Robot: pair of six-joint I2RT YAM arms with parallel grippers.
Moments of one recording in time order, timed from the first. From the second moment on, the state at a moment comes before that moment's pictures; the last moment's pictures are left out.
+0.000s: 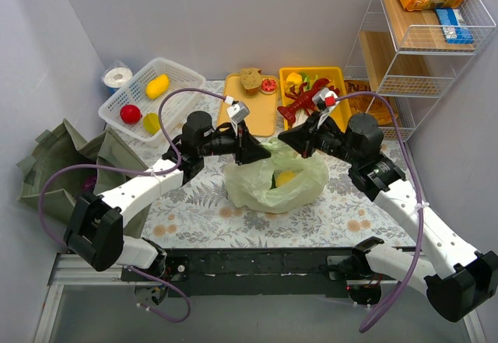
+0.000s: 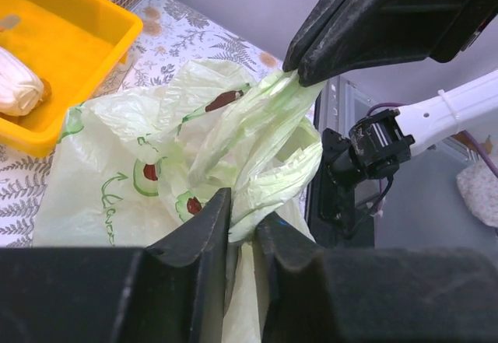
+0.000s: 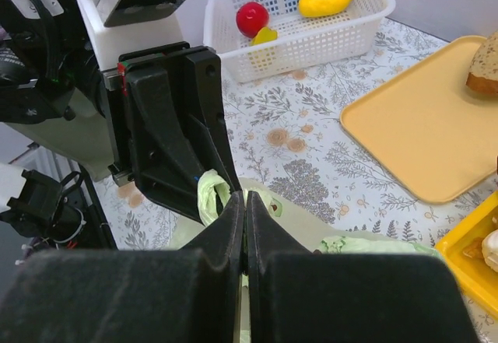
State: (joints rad) left arm -0.60 1.37 0.93 0.31 0.79 -0.33; right arm 0.54 1.00 0.93 -0.02 -0.49 0.24
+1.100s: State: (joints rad) left arm -0.57 1.47 0.89 0.32 0.80 -0.56; right arm 0.62 1.00 0.72 -0.06 -0.49 0.04
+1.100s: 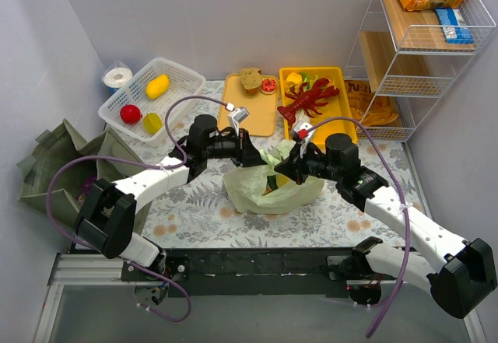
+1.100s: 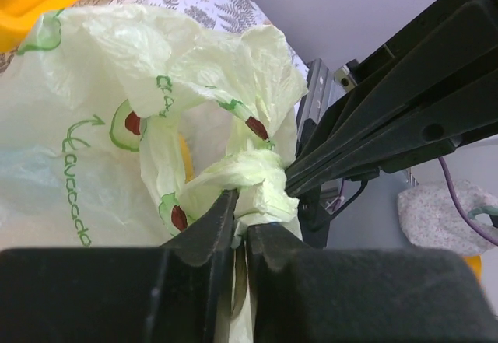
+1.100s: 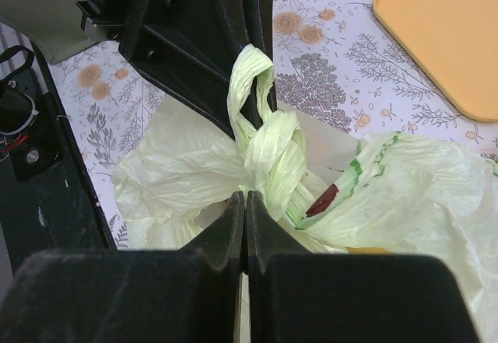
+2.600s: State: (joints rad) left arm -0.54 1.64 1.07 0.09 0.97 -0.51; right arm 0.64 1.00 0.68 -0.09 -0.48 0.04
